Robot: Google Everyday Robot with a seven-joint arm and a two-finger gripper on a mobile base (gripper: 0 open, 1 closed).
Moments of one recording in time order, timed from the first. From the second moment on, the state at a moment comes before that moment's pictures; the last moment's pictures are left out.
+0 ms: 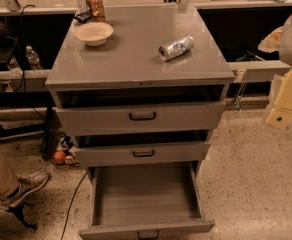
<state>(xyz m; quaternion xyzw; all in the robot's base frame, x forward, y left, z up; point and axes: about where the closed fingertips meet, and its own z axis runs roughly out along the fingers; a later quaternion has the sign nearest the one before) 0.438 -0.216 0.979 -0.60 0.78 -0.04 0.16</state>
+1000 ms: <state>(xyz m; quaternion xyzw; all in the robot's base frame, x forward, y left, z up) 0.507 -0.205 0.986 -0.61 0.77 -0.04 0.19</state>
